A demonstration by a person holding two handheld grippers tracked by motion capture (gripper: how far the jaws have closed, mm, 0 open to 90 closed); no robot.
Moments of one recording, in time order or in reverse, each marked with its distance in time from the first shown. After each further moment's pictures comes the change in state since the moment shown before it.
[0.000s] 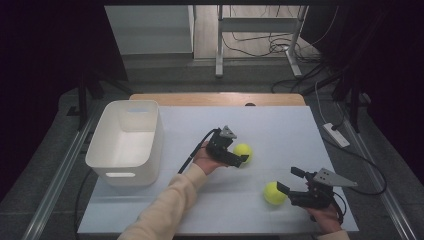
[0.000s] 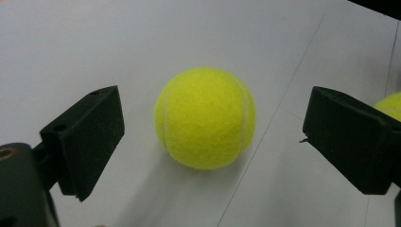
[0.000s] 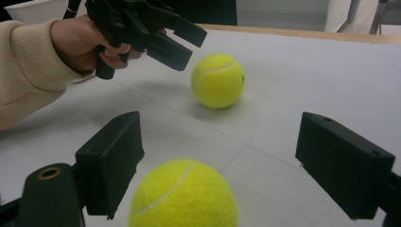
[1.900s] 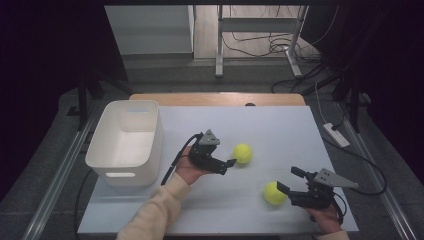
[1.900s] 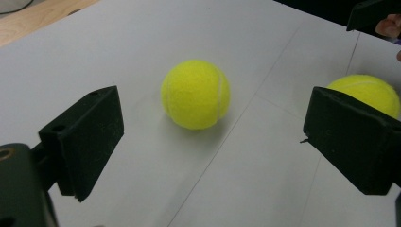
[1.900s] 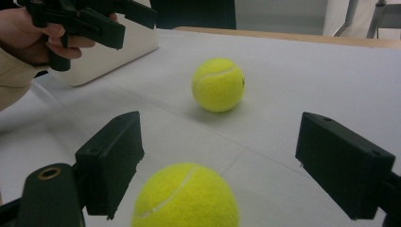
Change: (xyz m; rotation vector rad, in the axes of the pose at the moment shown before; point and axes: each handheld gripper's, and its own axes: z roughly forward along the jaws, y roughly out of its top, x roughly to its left) left arm -0.015 -0.020 -0.064 -0.084 0.035 0.019; right arm 0.002 0.001 -0.002 -0.014 -0.005 0.004
